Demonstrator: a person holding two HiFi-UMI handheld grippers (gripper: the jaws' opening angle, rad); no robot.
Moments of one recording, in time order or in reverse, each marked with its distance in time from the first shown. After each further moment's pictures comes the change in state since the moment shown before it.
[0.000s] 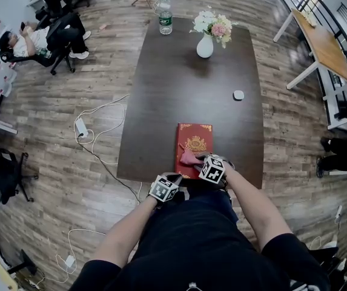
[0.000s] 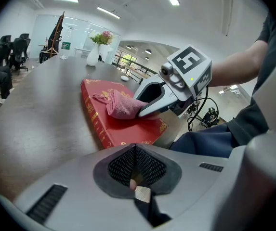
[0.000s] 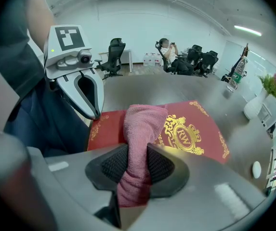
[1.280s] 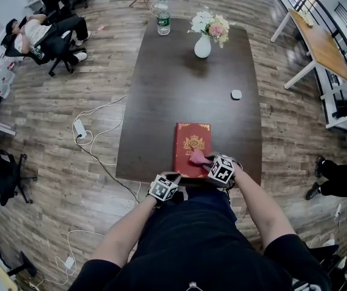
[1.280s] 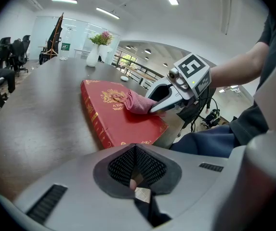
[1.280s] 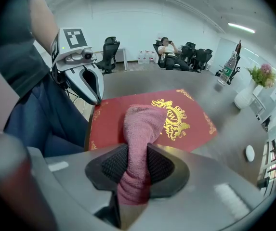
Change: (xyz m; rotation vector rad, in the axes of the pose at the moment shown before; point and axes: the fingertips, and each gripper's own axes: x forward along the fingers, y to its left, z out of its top) left arm 0.001 0.000 -0.002 0.004 -0.007 0.000; right arm -0.026 -0.008 -0.041 0.050 0.025 -0.045
